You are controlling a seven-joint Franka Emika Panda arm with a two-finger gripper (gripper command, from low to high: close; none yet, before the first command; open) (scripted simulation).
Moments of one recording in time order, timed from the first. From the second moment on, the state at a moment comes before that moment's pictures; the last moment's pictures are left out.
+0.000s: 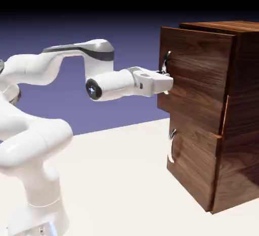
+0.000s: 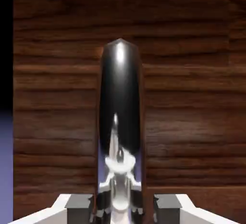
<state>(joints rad) -0.98 -1.30 0.86 -2.83 2.42 2.08 -0.85</state>
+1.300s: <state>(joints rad) -1.28 -0.20 0.21 -2.26 1.13 0.85 -1.46</state>
